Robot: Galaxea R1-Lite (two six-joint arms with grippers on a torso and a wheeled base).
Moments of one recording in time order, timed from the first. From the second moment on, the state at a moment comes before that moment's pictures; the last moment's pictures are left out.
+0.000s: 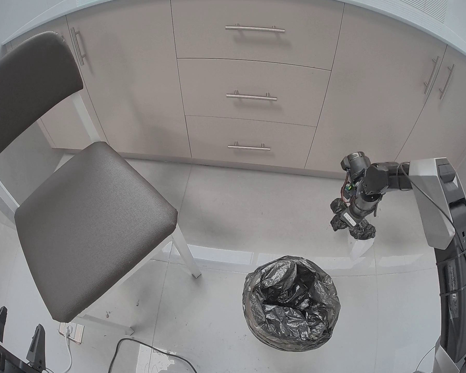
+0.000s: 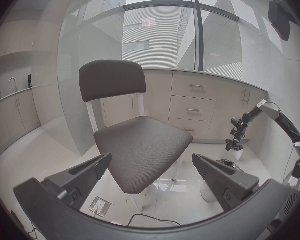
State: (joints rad) left arm 0.00 0.02 -0.02 0.00 0.01 -0.05; right arm 0.15 2.56 -2.00 0.45 -0.40 -0.48
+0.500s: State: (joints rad) left arm 0.00 0.02 -0.02 0.00 0.02 -0.04; right arm 0.28 2.31 -2.00 0.83 -0.43 -0.42
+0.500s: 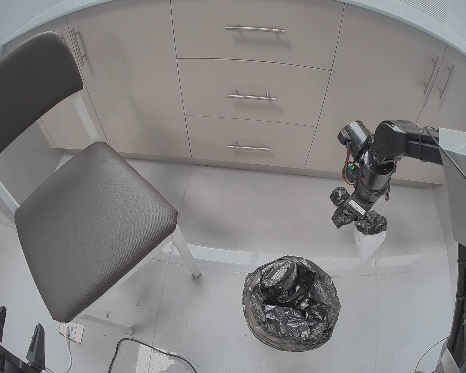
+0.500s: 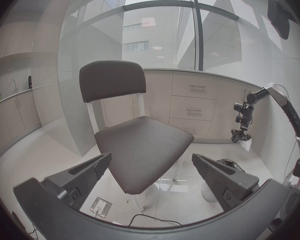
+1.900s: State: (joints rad) left arm 0.00 0.02 -0.02 0.00 0.02 -0.04; right arm 0.69 2.39 -2.00 1.08 -0.35 0.00
